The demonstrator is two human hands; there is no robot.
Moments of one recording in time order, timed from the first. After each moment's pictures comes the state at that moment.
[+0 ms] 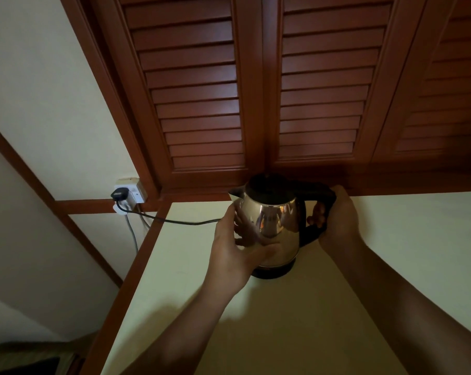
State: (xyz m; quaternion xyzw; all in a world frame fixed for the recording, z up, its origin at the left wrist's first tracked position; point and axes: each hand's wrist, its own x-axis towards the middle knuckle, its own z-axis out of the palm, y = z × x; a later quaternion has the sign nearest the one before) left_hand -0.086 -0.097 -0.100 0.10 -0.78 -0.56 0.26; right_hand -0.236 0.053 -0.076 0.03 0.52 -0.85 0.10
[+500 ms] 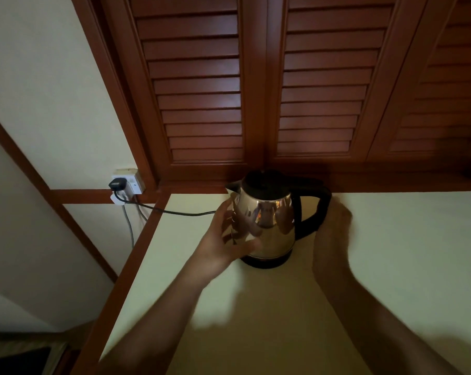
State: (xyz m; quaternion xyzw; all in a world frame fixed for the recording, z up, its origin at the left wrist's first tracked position) left_hand -0.077 -0.135 -0.115 0.06 -0.77 -0.62 0.13; right_hand -0.180 0.050 -0.100 0.05 0.65 -0.76 -0.06
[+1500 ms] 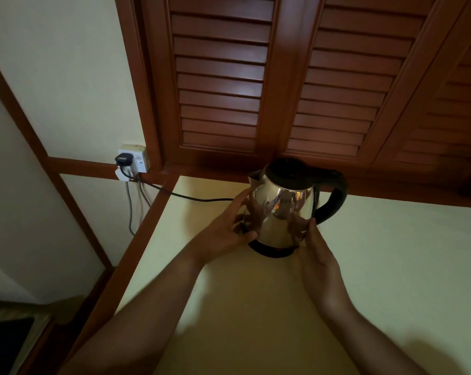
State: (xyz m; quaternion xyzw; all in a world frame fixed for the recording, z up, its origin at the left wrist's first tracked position) left_hand -0.079 -0.169 -0.135 -0.02 -0.80 -0.60 0.06; right_hand -0.120 0.064 -0.148 -0.21 0.76 -0.61 0.07
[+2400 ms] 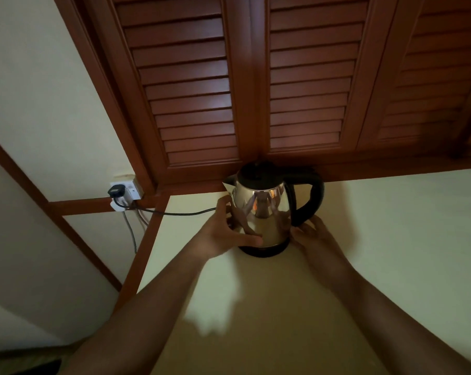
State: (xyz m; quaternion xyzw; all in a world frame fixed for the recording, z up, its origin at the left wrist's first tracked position) left_hand -0.102 -0.156 -0.114 0.09 -0.82 -0.57 0.05; right_hand -0.157 0.073 -0.138 -0.09 0.61 -0.76 0.18
